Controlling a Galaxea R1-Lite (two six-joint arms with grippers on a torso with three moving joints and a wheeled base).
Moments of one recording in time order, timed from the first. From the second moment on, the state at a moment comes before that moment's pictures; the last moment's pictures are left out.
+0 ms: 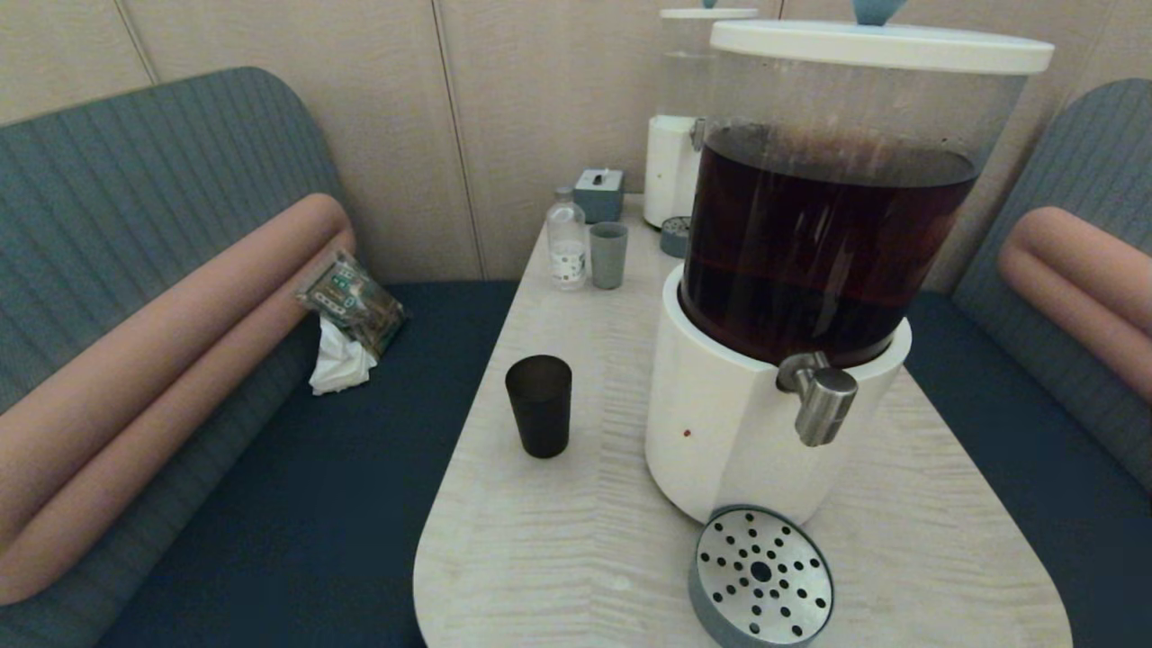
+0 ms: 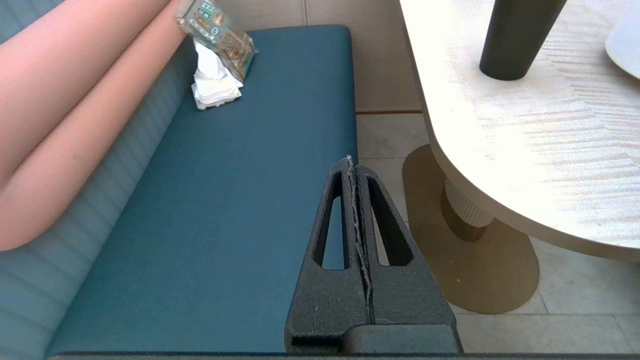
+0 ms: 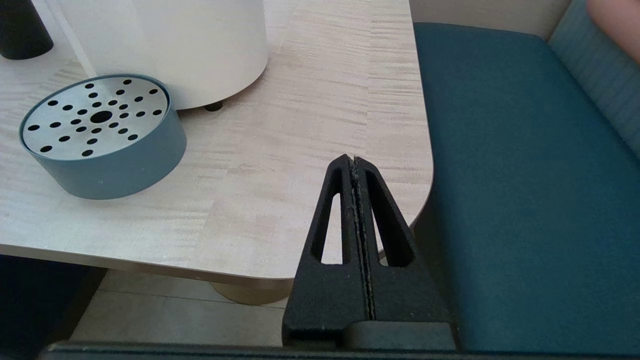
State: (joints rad) left arm -0.01 0.00 0.00 0.00 -0.01 0.03; right arm 0.00 0.00 -0.01 0.02 0.00 0.01
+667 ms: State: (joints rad) left arm -0.01 0.00 0.00 0.00 -0.02 0.03; right arm 0.00 0.00 -0.01 0.02 0.00 0.01
